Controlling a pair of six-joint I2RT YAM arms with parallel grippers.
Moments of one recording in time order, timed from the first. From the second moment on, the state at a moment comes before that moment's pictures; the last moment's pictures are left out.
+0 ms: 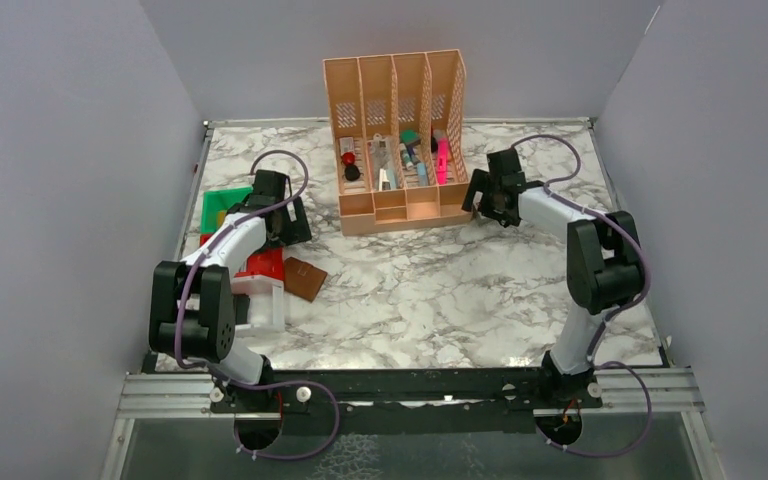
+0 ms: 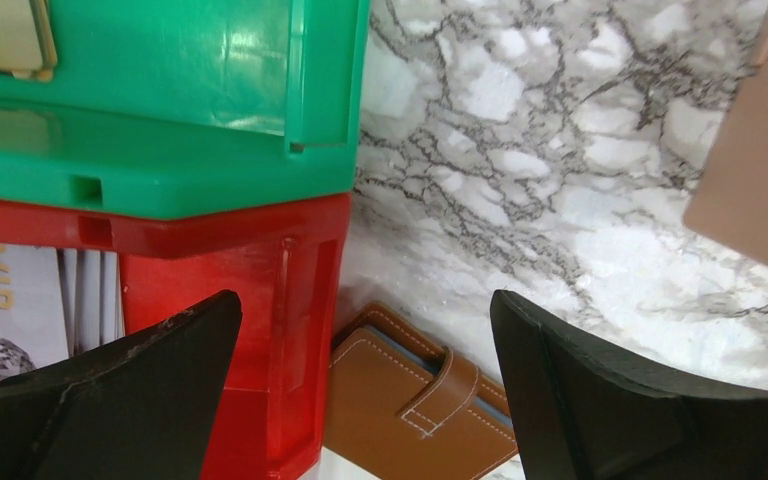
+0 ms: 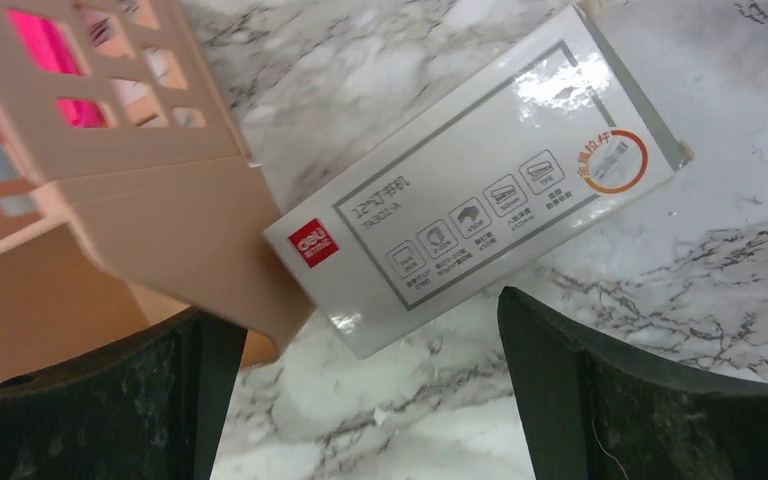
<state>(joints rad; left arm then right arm) -0.11 1.54 0.98 -0.49 -0.13 -0.37 0.24 1.80 1.17 -0.28 0.16 0.49</state>
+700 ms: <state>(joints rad) -0.11 1.52 0.95 -0.49 -0.04 -0.36 0.14 1.71 1.12 -0.25 -0.07 0.41</state>
